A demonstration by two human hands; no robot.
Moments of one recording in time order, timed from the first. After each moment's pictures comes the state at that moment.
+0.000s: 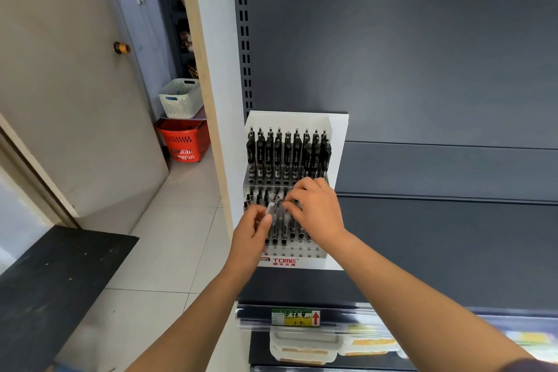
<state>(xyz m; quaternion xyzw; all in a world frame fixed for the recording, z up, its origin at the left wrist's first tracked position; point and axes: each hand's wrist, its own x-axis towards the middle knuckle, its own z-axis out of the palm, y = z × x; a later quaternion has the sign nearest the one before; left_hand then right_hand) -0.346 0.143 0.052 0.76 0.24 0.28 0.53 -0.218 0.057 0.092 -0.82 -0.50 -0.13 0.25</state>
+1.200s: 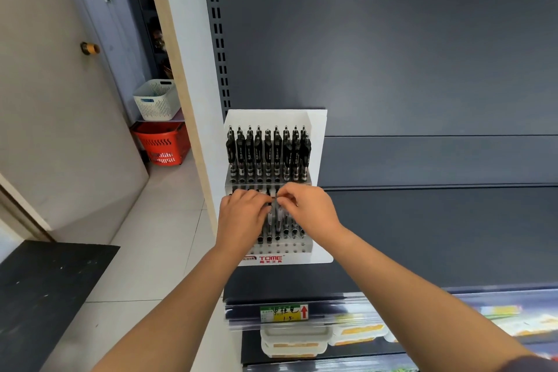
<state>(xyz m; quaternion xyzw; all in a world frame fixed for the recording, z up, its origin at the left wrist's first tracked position) -0.320 0.154 0.077 0.94 0.20 0.25 0.12 -0.220 0.039 0.104 -0.84 -0.45 -0.02 0.31</state>
